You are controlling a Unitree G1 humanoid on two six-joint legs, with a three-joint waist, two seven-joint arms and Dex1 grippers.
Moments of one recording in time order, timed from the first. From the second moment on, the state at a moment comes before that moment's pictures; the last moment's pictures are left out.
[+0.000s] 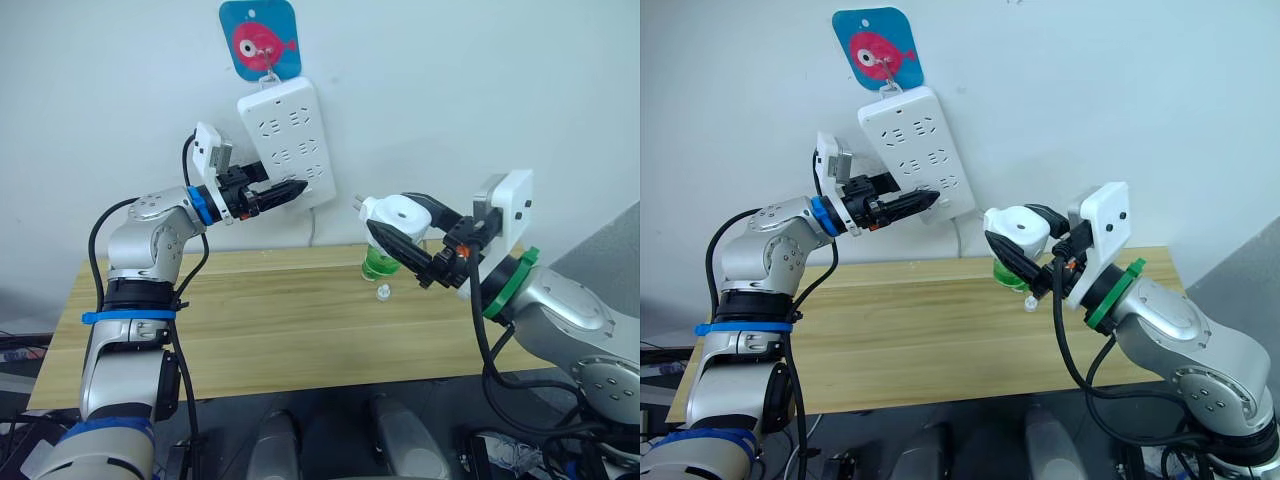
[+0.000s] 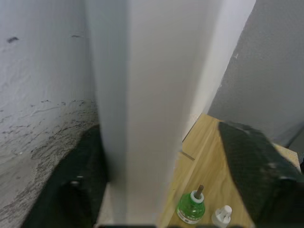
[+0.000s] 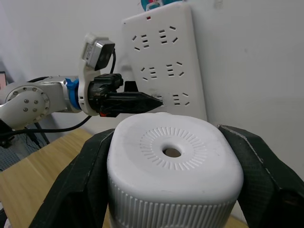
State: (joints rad) left arm -0.82 0.55 0.09 0.40 -0.48 0.41 -1.04; right arm -0.39 -0.61 0.01 -0.83 1.04 0.78 -0.02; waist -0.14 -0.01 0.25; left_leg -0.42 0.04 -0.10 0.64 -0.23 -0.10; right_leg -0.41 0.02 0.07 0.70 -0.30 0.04
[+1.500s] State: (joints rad) left arm -0.80 0.56 0.09 0.33 -0.48 0.45 -1.03; right arm -0.68 -0.14 0.26 -0.46 0.34 0.86 0.02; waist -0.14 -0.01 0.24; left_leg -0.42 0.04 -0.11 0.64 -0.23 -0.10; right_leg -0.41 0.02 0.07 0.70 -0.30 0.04
